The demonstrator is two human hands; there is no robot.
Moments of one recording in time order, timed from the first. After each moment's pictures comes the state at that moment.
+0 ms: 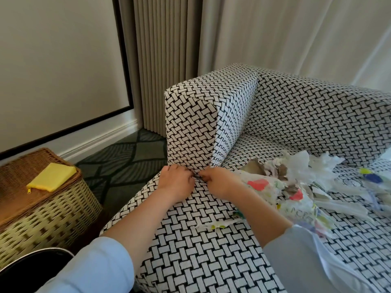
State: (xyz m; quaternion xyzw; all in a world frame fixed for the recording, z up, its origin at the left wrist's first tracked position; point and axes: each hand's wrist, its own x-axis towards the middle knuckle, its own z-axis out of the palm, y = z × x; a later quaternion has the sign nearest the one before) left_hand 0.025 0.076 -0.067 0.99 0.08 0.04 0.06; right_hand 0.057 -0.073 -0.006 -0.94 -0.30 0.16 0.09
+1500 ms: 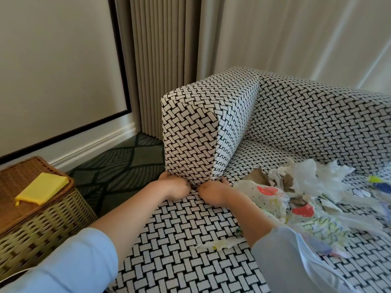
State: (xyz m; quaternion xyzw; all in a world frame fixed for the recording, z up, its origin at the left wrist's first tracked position) left_hand 0.062 0.094 -0.051 0.98 0.07 -0.17 0.04; right_hand 0.090 -0.048 -0.036 -0.92 -0.31 0.24 0.01
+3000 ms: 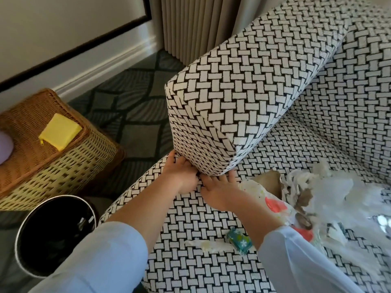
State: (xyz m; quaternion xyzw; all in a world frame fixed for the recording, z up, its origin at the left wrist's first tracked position) left_hand 0.063 0.080 -0.033 0.93 0.09 -0.33 0.09; right_hand 0.111 -0.057 -0.048 -0.85 -0.39 0.35 -0.07
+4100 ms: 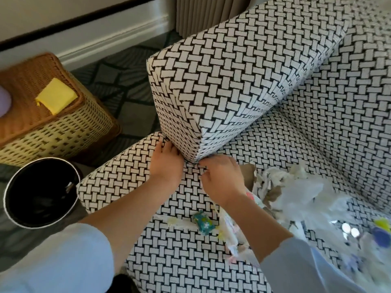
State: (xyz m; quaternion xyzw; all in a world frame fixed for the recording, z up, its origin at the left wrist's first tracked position) left_hand 0.050 0.021 -0.020 0.95 0.22 -0.21 0.01; right_hand 0.129 -0.111 0.014 -0.88 -0.43 0.19 0.08
